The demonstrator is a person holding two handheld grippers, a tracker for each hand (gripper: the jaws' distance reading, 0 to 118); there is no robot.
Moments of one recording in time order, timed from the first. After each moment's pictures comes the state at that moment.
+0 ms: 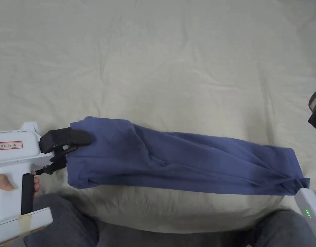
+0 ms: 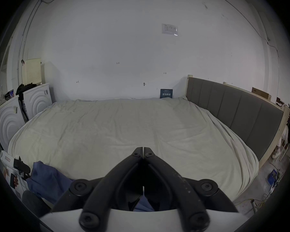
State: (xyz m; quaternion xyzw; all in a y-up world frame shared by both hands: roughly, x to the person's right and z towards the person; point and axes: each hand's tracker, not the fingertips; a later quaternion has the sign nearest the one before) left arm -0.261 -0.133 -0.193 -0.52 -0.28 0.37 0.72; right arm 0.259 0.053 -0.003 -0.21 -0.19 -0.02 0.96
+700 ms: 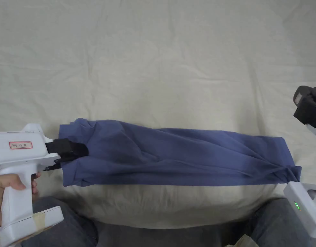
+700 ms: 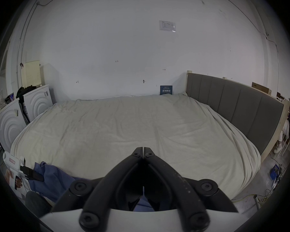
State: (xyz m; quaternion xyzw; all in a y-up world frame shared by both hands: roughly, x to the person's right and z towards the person) left arm -0.227 -0.120 -0.194 -0.54 -0.22 0.30 0.75; right arm 0.263 0.047 0.008 -0.22 -0.18 -0.04 0.96
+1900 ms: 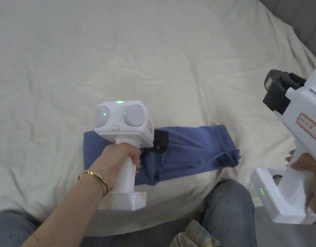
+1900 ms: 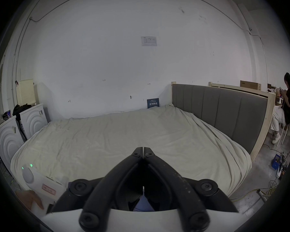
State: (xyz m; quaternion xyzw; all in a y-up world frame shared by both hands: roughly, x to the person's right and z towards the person) left arm 0.117 -0.066 -0.141 -0.56 -0.29 -0.05 0.77; right arm 0.315 0.067 0.076 -0.14 -0.23 -0.07 0.96
